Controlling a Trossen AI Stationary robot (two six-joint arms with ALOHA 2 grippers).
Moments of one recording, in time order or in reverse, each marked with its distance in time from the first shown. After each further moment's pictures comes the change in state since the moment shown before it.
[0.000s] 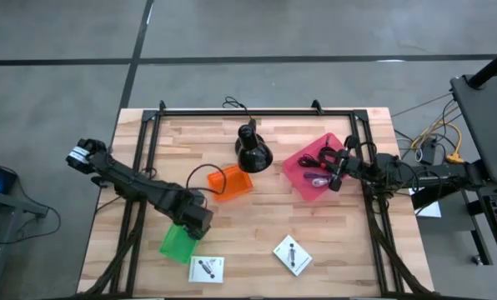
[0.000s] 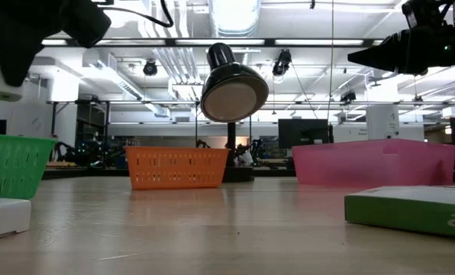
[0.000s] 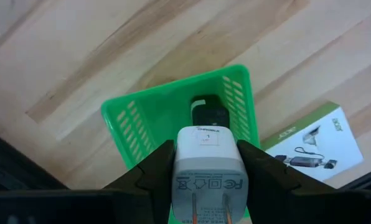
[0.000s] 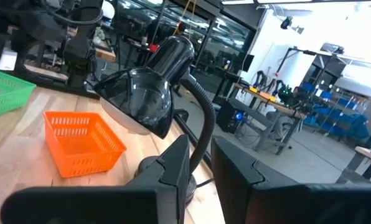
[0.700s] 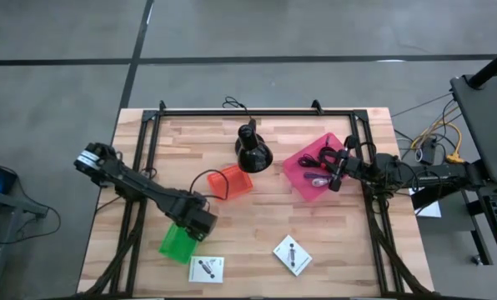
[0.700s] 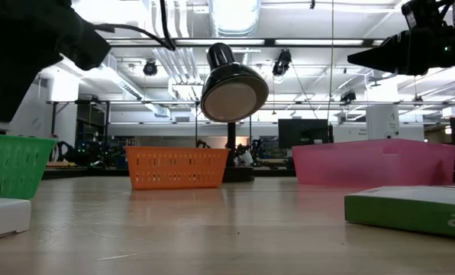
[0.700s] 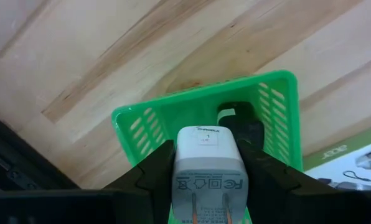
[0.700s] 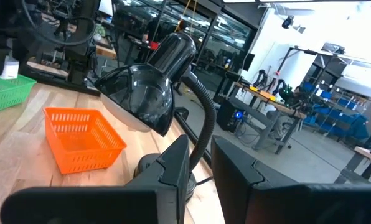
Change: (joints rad) left arm -0.008 0.101 -0.025 -0.008 0.002 0.004; right arm 0.000 0.002 0.000 -0.008 0.000 -0.008
